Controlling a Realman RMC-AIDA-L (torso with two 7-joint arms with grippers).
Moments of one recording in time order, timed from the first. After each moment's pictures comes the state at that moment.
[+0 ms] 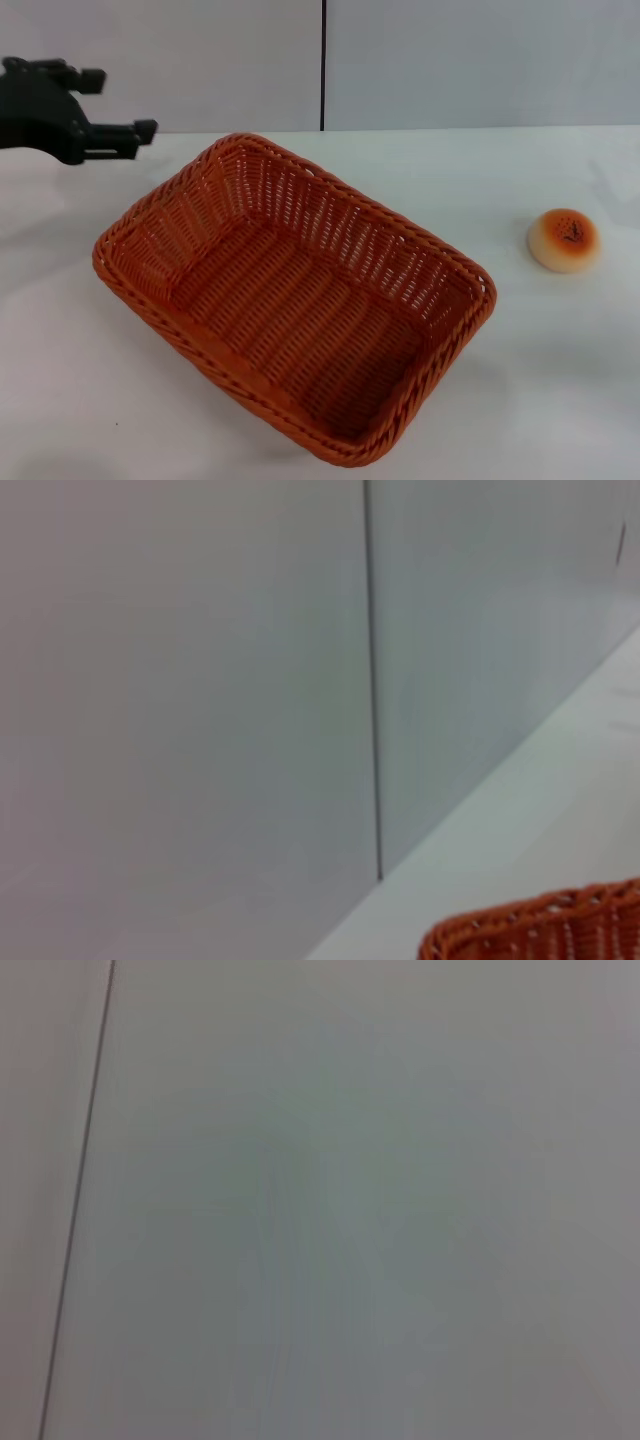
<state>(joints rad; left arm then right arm) -0.24 -2.07 1.03 1.62 2.11 1.41 -2.01 0.35 2.07 -0.61 -0.15 -1.00 -1.59 0.42</state>
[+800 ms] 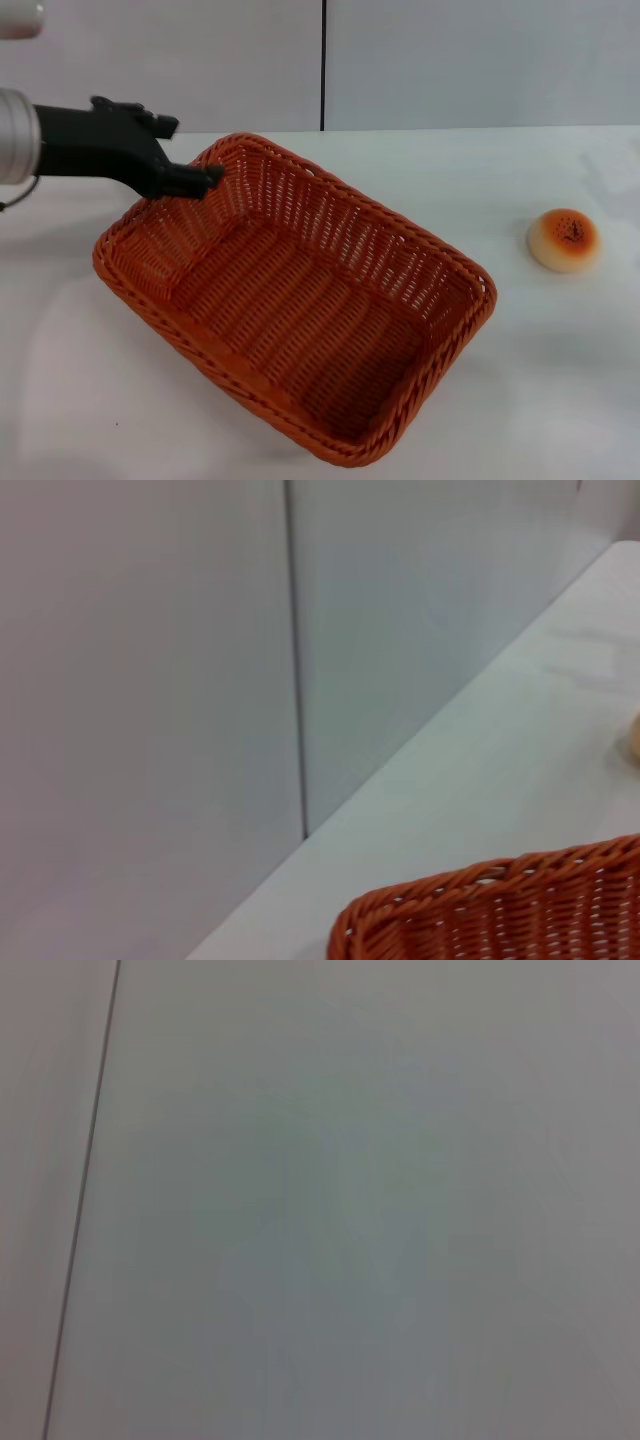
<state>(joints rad) -0.30 -2.07 1.23 1.59 2.24 1.37 -2.17 0.37 2.07 -0.62 -0.15 -1.00 -1.57 0.42</state>
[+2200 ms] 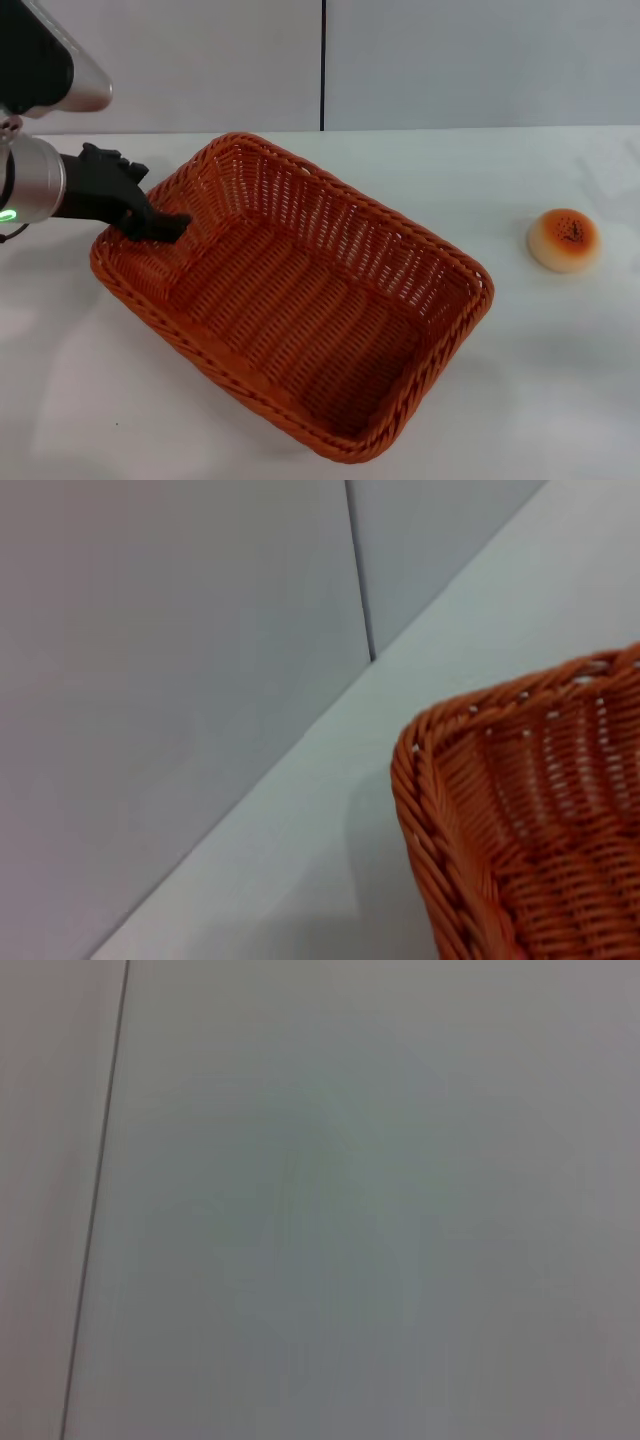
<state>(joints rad) -0.28 -2.07 1.43 1.55 2.54 1.23 -2.28 0.37 2.07 -0.62 -0.15 -1.02 -1.56 0.43</state>
